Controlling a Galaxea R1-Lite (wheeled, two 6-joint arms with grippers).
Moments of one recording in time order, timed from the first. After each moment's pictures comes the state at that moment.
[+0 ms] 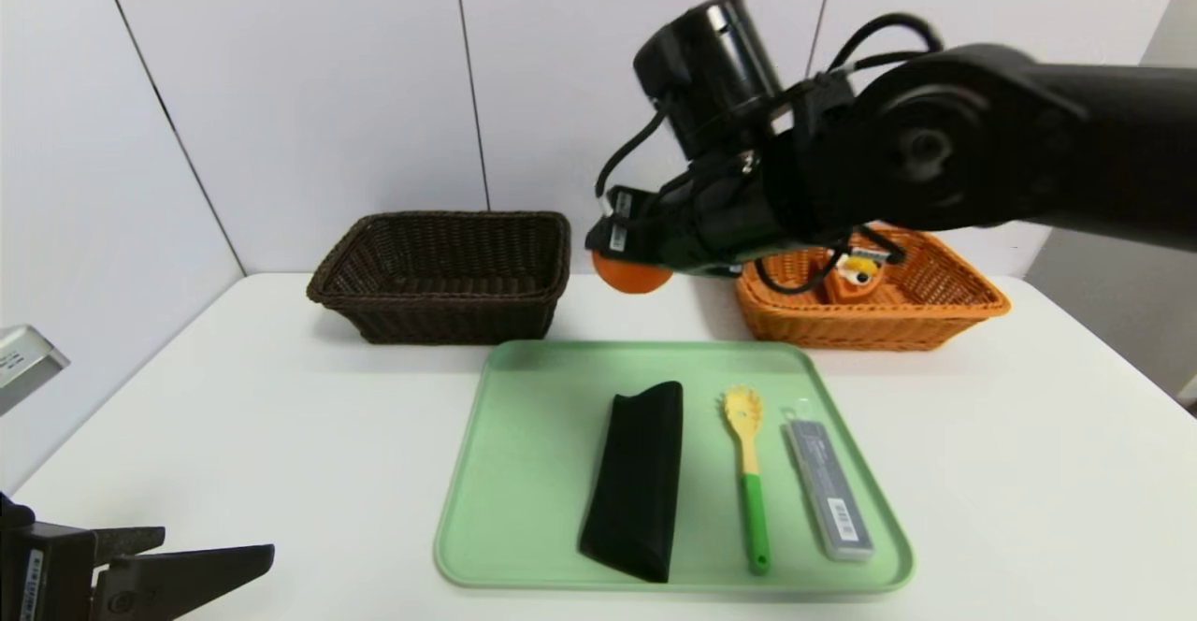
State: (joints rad) left arm -0.44 0.95 -0.81 0.53 -0.04 -0.38; right arm 0.74 2.00 -1.95 0.52 -0.27 0.52
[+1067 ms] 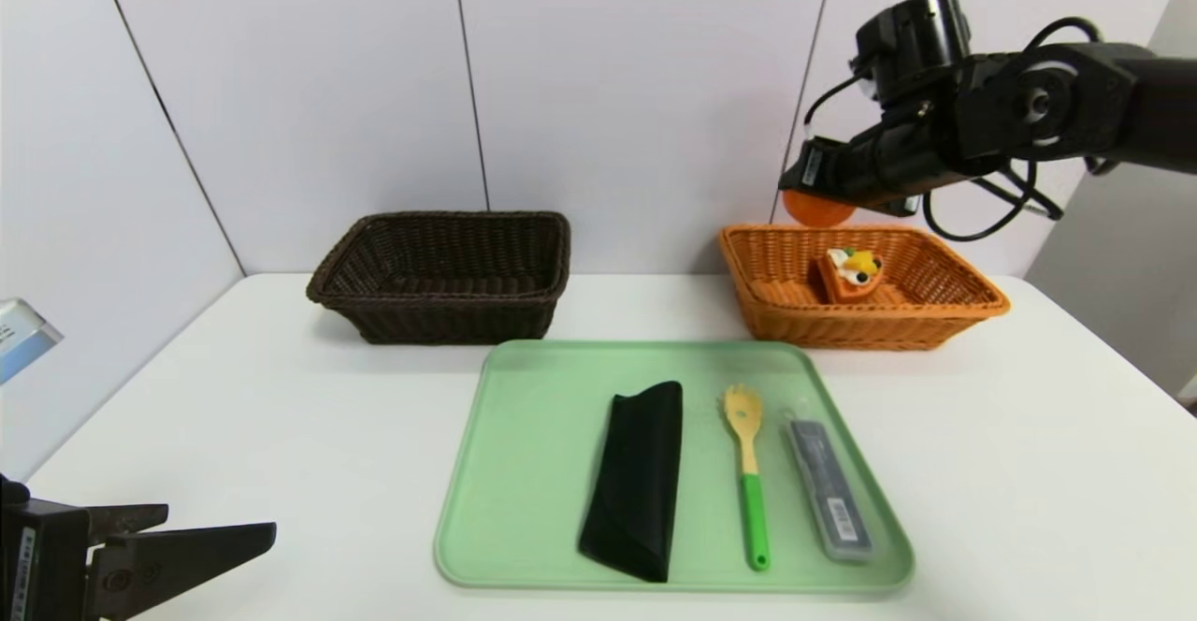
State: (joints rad) left arm -0.44 0.96 -0.84 0.53 -0.05 -0.37; right arm 0.30 2.06 -1.95 0.44 -0.25 0.40
